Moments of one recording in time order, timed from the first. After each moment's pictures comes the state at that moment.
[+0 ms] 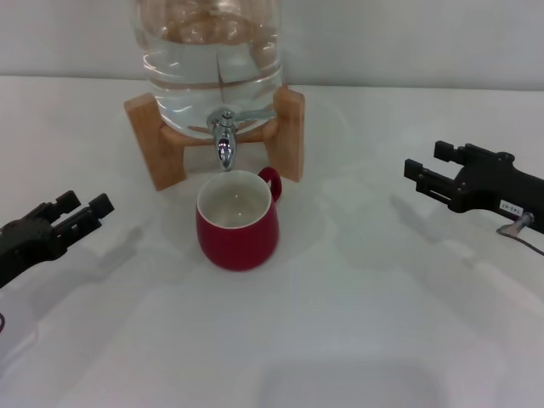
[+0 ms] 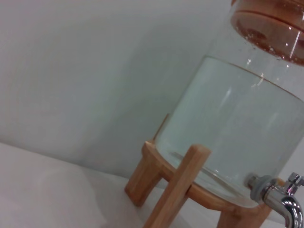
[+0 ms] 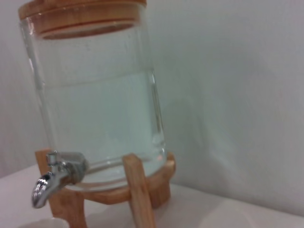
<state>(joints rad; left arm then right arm) -0.23 -2.04 0.70 0.47 -1.64 -1.38 1.78 0.27 1.82 1.15 0.95 -0.49 0.63 -2.06</state>
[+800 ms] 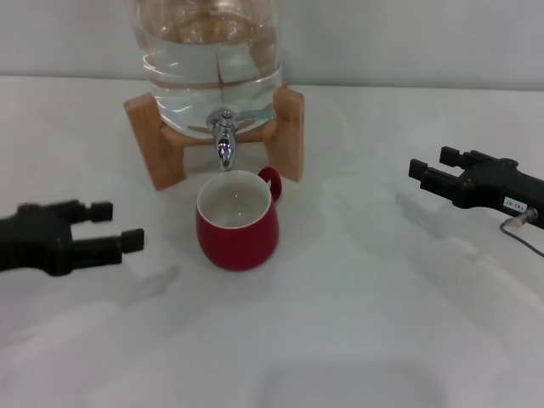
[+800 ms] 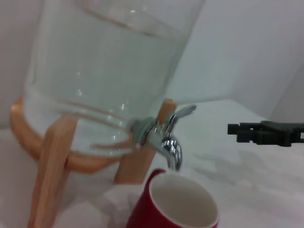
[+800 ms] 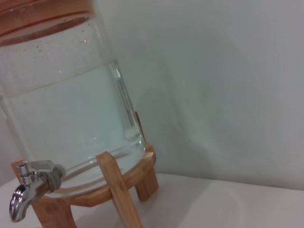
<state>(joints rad) -0.18 -2.08 0.81 1.24 -1.22 -1.65 1.27 0.27 1.86 1.26 0.92 -0.70 0.64 -1.79</state>
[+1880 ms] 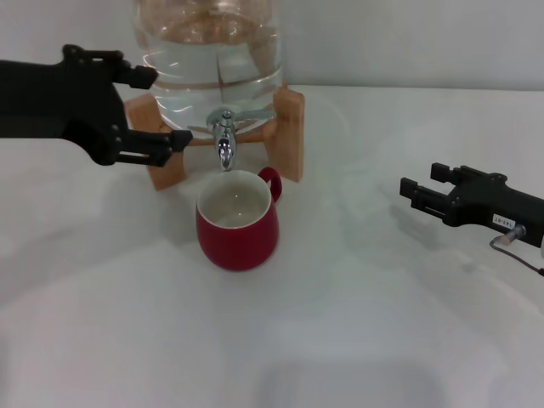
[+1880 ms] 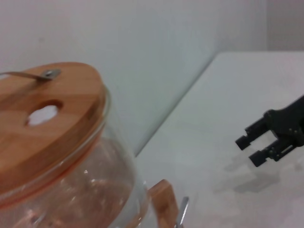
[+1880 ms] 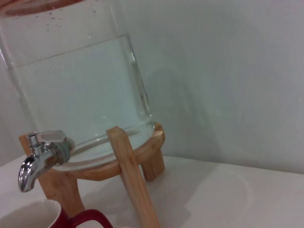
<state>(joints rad) -0.34 -2.07 1.04 1.83 -1.01 -1.62 1.13 0.26 1.89 1.28 0.91 -0.78 0.64 -1.80</state>
